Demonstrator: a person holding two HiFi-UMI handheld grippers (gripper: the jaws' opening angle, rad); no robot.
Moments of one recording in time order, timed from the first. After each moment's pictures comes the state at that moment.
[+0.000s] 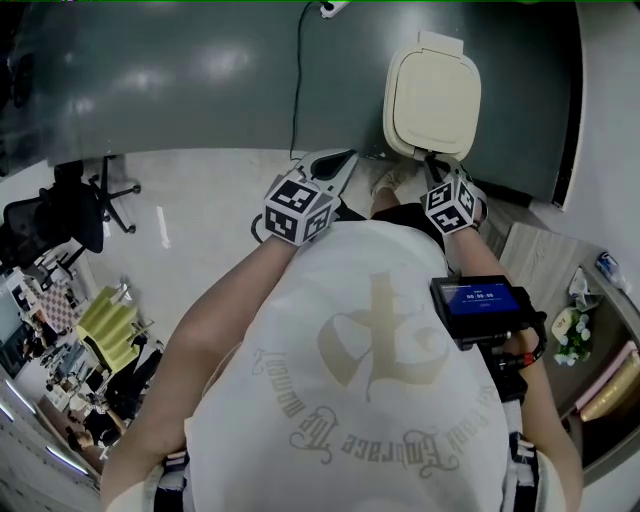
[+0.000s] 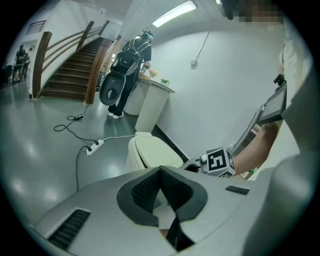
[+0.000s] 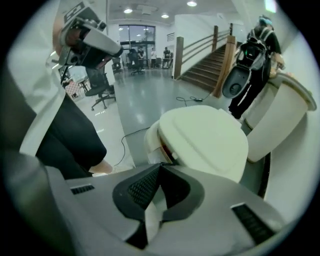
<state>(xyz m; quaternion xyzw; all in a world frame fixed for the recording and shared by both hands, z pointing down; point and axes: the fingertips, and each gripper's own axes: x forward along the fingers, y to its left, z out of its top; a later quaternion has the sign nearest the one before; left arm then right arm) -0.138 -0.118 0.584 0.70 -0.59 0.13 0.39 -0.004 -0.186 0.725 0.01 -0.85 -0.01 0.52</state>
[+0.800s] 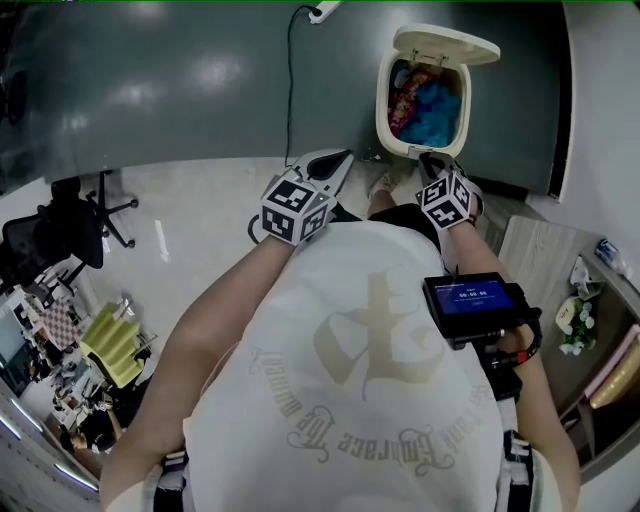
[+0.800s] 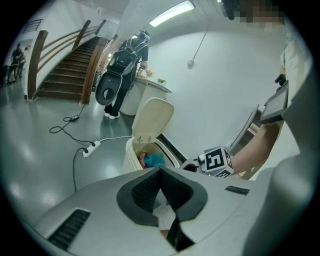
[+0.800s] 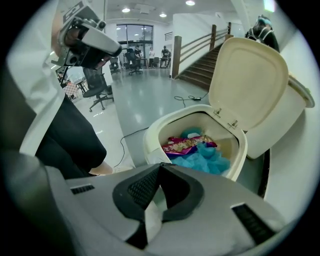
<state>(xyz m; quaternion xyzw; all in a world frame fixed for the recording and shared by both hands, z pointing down) -0.129 -0.131 0.590 0.71 -0.57 0.13 0.39 0.004 -0.194 0.733 0.02 -0.85 0.00 0.52</state>
